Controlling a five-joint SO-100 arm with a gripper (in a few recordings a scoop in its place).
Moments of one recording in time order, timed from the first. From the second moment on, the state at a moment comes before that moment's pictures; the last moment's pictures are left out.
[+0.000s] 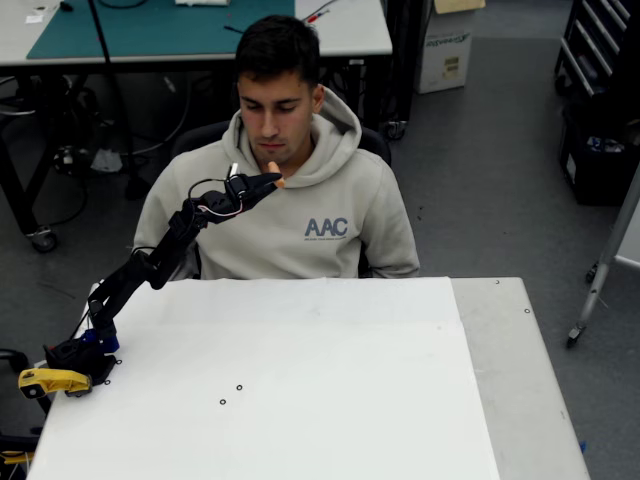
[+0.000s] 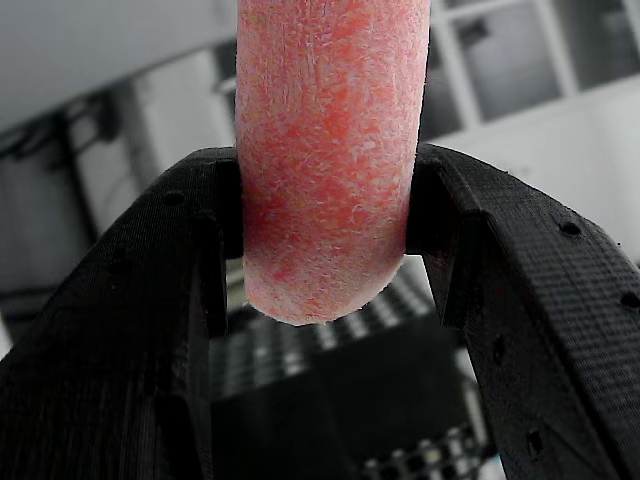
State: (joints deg) arm 16.3 44.2 -13.4 39.5 -64.9
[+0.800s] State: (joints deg) arm 9.8 43.9 4.3 16.6 -64.9
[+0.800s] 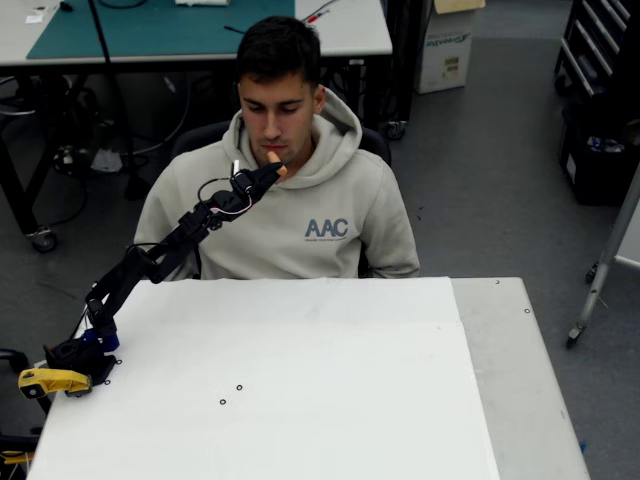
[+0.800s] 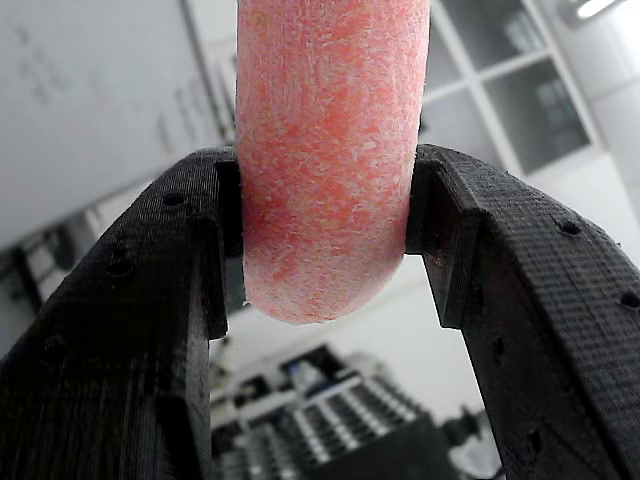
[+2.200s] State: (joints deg) arm 6.9 43.5 4.3 16.4 -72.9
